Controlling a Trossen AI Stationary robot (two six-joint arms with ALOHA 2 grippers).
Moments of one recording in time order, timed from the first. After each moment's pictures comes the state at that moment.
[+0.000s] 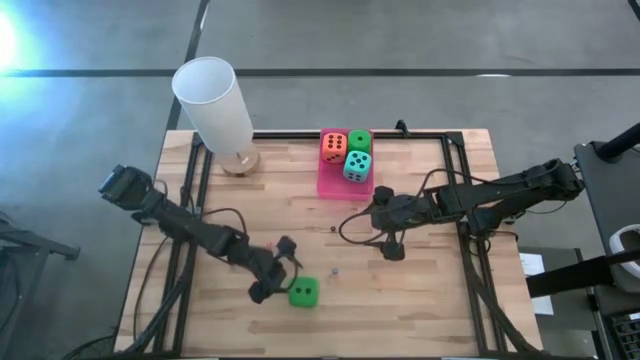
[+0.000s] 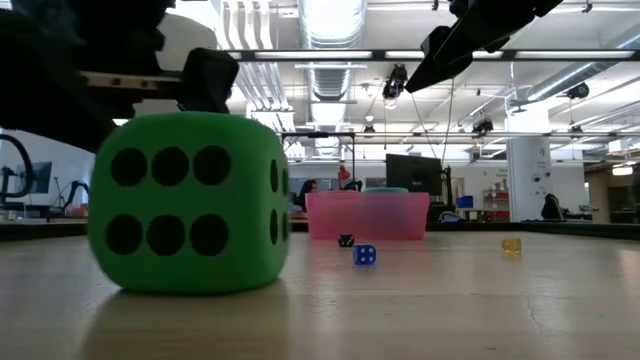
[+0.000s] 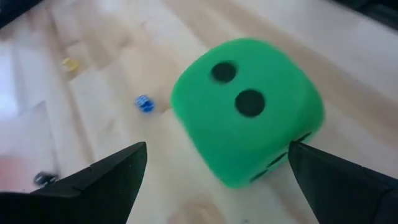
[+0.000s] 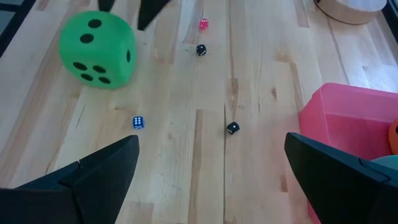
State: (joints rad) left arm -0.44 1.50 0.68 0.09 -0.06 0.29; right arm 0.17 1.25 0.93 -0.43 0.11 0.05
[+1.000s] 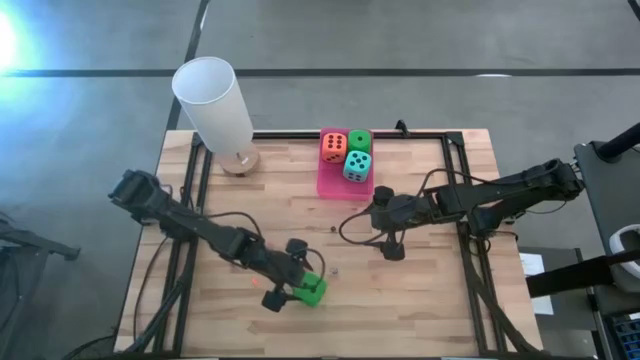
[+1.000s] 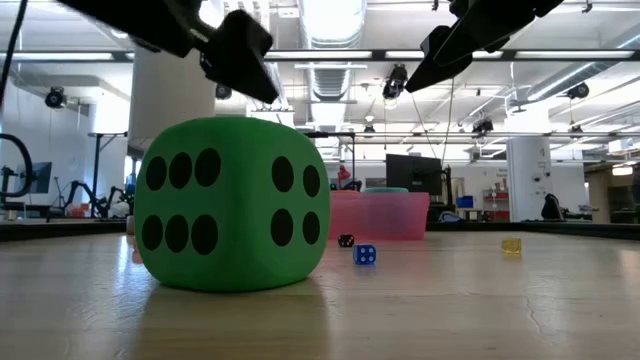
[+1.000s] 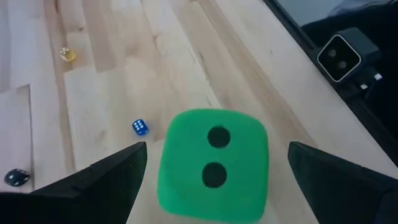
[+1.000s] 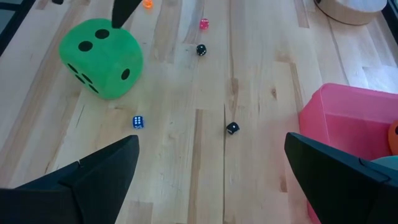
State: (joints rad) left arm -0.42 1.60 0.99 -0.18 -0.03 -0.01; right arm 0.17 1.25 0.93 -0.43 0.11 0.05
